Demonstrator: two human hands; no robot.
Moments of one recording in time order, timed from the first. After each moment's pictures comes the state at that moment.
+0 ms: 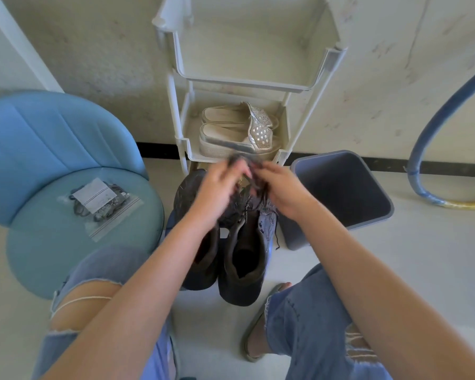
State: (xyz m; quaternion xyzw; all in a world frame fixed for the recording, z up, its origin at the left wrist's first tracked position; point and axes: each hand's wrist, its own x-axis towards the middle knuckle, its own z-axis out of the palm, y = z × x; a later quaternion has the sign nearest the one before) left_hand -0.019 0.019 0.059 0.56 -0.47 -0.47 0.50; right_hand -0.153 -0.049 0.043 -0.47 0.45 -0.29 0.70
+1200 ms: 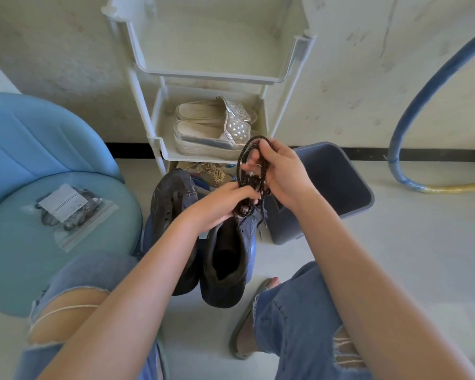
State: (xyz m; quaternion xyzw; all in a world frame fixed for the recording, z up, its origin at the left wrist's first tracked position) left_hand -0.057 -0.003 0.045 0.49 -0.43 -0.70 0.30; right_hand -0.180 -0.059 0.065 -0.36 0.36 -0.44 0.74
